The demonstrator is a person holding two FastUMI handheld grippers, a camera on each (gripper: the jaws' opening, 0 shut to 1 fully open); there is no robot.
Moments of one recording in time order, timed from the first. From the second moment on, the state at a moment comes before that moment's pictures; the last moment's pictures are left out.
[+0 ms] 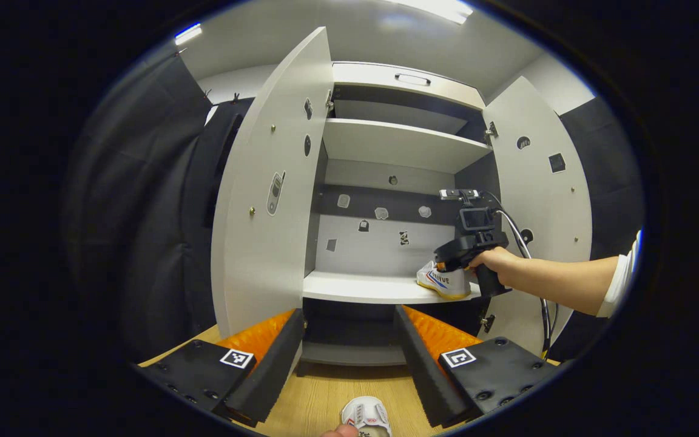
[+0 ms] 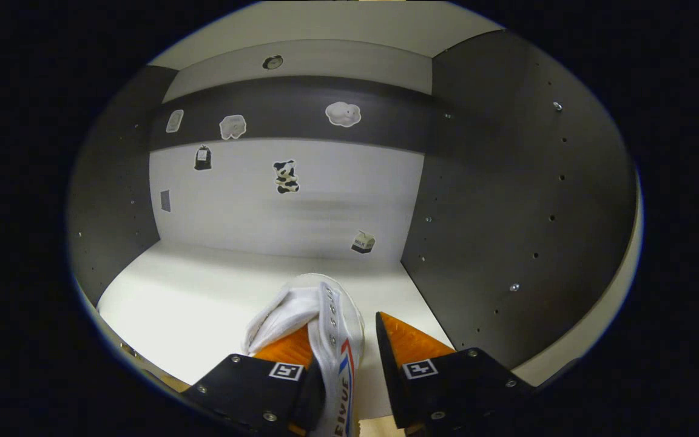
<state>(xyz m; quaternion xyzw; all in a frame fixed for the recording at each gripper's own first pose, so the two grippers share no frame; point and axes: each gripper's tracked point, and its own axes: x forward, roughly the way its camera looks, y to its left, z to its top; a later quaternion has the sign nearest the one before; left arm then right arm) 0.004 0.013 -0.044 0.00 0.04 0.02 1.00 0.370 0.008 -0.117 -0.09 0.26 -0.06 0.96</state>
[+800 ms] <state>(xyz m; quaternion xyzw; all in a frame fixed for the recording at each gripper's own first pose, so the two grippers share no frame) 0.006 0.011 -0.046 -0.01 0.03 0.00 1.00 0.247 0.042 0.023 -0.07 0.09 0.02 0.99</state>
